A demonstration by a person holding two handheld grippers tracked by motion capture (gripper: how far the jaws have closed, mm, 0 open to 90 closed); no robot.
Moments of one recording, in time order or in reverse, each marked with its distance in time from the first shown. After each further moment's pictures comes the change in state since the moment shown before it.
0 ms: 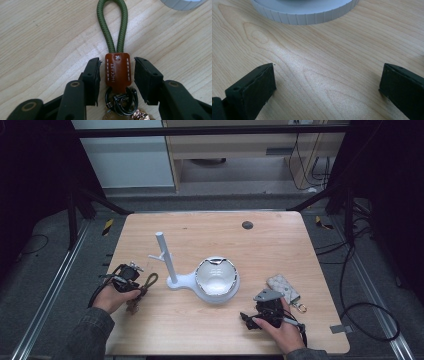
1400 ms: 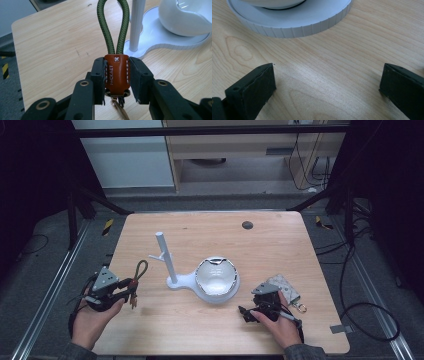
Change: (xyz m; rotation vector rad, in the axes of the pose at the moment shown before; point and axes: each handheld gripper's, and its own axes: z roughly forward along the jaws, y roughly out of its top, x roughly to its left) left arm -0.045 -0.049 -0.097 -0.531 0.084 0.007; right arm -0.008 0.013 0.013 0.002 -0.019 0.027
